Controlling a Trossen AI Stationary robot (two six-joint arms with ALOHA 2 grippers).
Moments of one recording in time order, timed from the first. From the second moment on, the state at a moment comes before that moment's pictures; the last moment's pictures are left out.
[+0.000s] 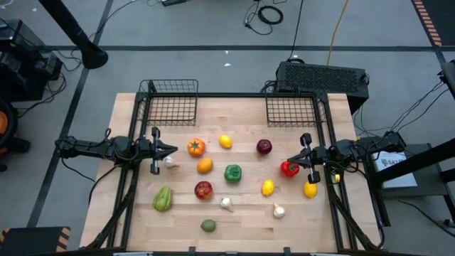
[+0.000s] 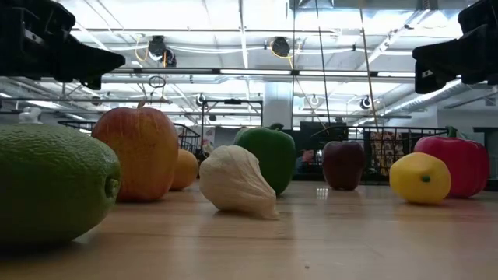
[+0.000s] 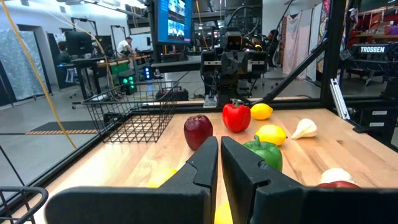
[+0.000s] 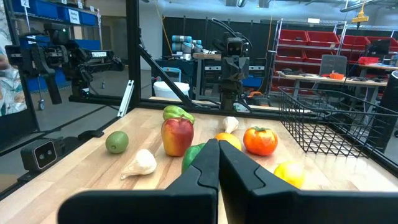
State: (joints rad) left arm -0.13 0.00 0.00 0.04 -0.18 0.09; right arm 0.28 0.00 0.01 0.05 0.16 -0.04
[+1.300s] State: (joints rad) left arm -0.13 0.00 0.00 0.04 -0.18 0.09; right arm 0.28 0.30 0.48 -0.01 0.24 -0.01
